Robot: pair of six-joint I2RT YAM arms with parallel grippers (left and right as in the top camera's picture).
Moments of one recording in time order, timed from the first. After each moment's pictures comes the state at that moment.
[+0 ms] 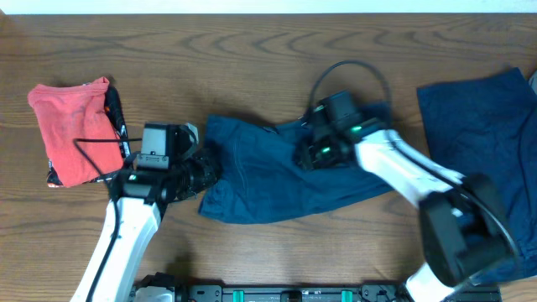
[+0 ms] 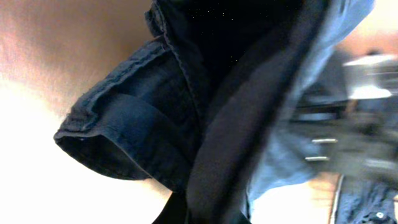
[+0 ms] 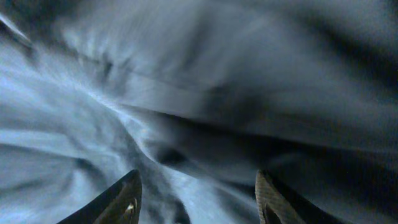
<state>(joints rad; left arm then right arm) -0.12 1.15 0.79 -0.69 0.41 -0.59 0.49 1.83 1.07 -0.47 -0.36 0.21</state>
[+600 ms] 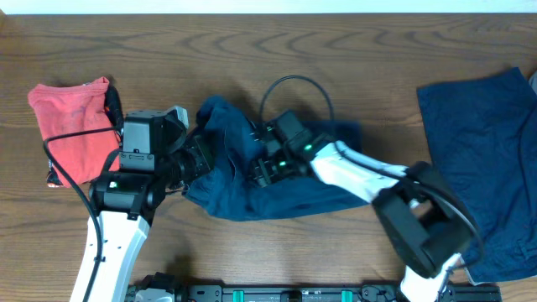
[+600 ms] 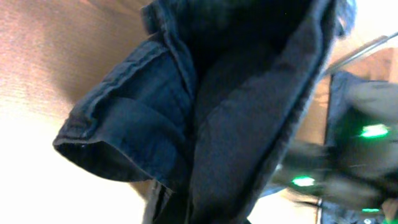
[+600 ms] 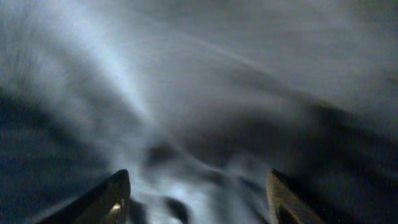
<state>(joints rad) -0.12 1.09 0.94 -0.80 0.38 -0.58 0.65 1.90 1.12 -0.36 -0.37 0.32</state>
